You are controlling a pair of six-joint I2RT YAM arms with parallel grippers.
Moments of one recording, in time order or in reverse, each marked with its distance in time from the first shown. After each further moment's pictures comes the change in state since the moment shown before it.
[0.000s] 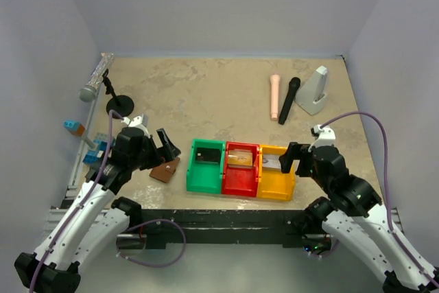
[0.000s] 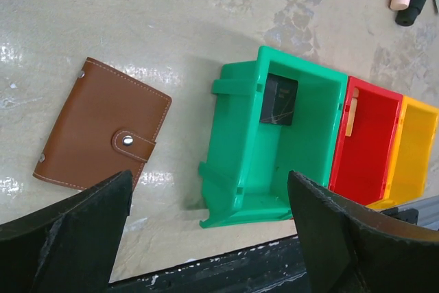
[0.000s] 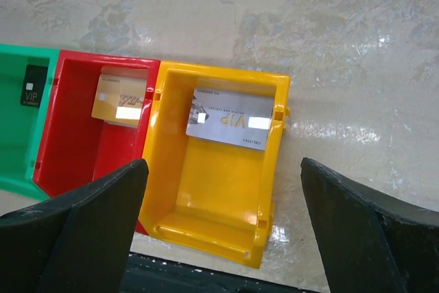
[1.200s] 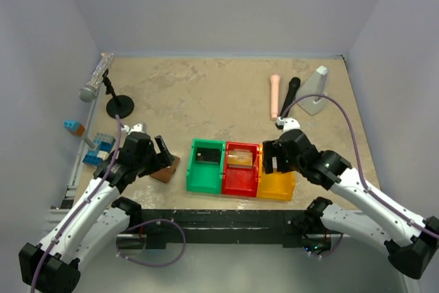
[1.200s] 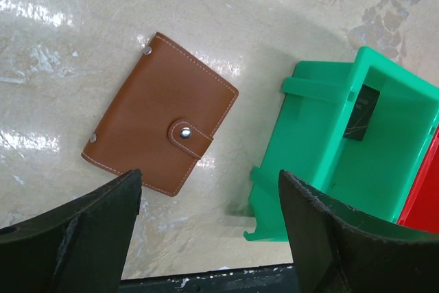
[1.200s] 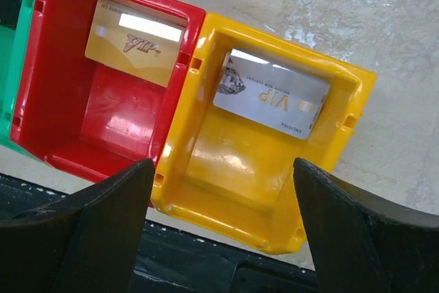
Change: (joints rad) left arm -0.007 0.061 -0.078 -0.019 -0.127 -0.038; right arm 0.134 0.368 0.094 0.016 -0.058 -0.039
